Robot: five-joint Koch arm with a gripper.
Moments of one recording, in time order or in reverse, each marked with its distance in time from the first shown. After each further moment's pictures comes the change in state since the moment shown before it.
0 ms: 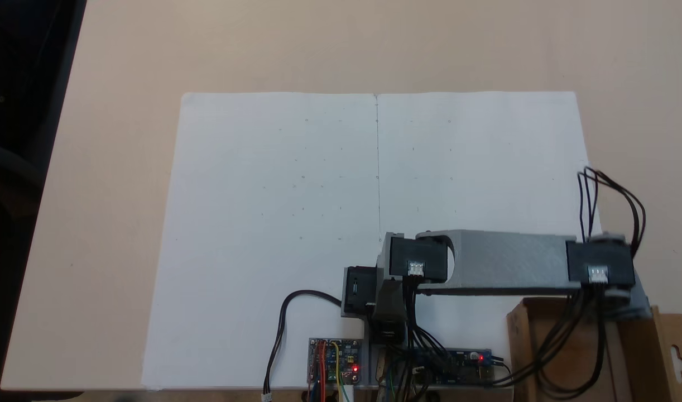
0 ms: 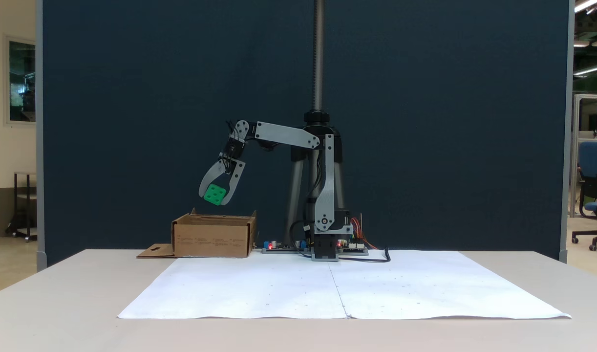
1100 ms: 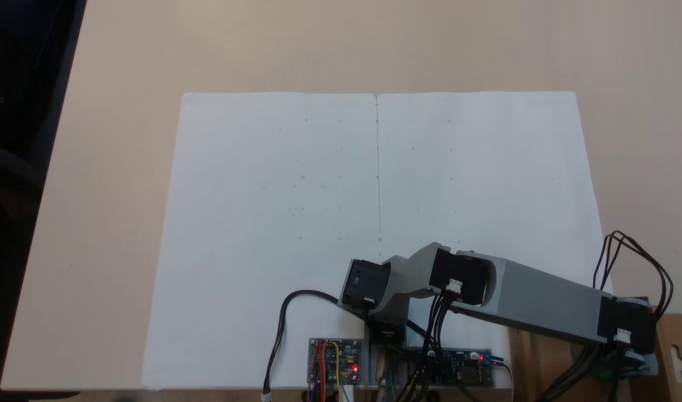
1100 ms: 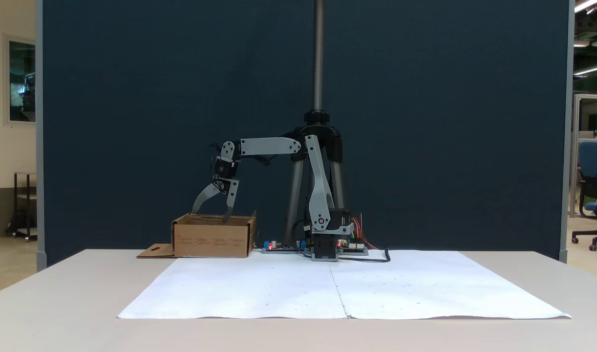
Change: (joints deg) arm 11.5 -12.6 -0.4 -4.6 -8.5
